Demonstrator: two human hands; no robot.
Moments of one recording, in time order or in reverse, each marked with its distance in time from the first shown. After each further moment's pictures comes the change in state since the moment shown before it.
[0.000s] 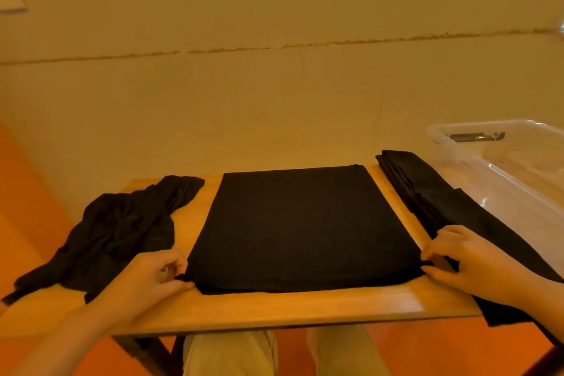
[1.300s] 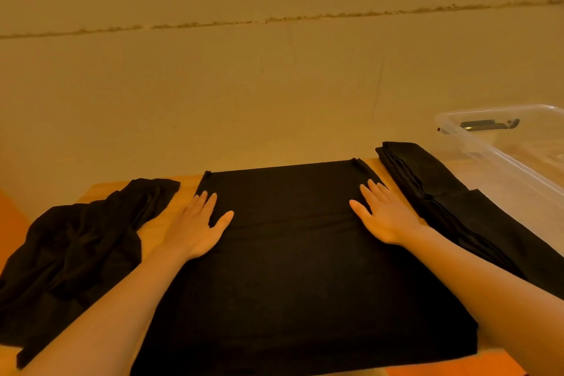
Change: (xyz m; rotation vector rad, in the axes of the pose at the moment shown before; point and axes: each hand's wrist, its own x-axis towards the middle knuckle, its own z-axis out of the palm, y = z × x) left_hand 0.175 -0.007 0.066 0.392 -0.155 -0.354; right_hand 0.169 0.011 0.075 -0.146 -0.194 0.540
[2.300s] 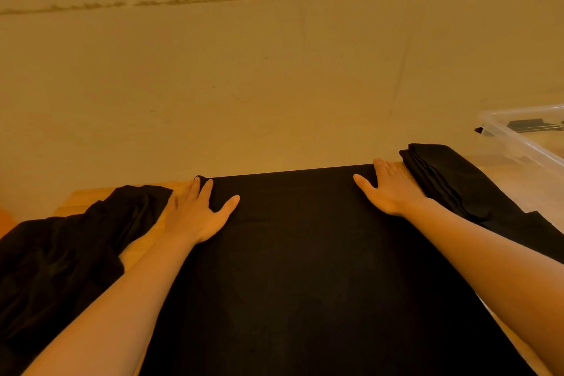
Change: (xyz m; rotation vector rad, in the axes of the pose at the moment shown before) left_hand 0.080 -0.005 -0.005 0.054 0.014 -0.131; right_hand 0.104 -0.007 -0.014 -0.016 0.031 0.088
